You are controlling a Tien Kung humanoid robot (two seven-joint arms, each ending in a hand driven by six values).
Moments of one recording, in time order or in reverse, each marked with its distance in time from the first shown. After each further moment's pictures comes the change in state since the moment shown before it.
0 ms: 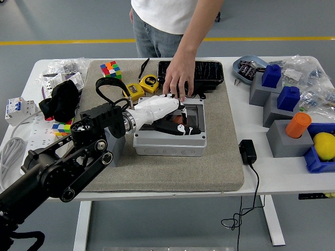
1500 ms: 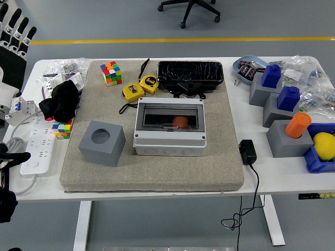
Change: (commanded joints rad) left arm 0.372 -0.019 -0.915 -0.131 -1.138 0.127 -0.149; right arm -0.025 0.039 0.086 0.004 -0.046 -0.008 0.019
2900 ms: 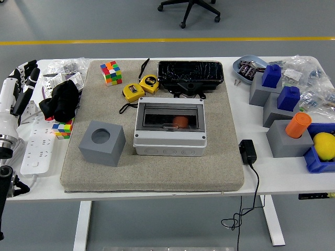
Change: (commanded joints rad) left arm 0.116 -0.009 0.096 0.043 0.735 0.229 -0.112; right arm -0.115 -0.004 -0.236 0.019 0.095 -0.300 0.310
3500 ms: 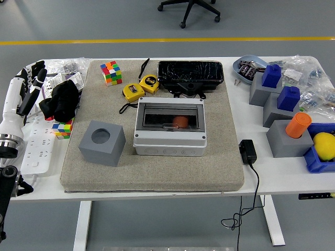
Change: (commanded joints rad) left arm -0.008 0.004 0.029 -0.001 0.014 -0.003 -0.006; right arm 0.010 -0.018 -0.074 0.015 0.045 -0.008 -0.014
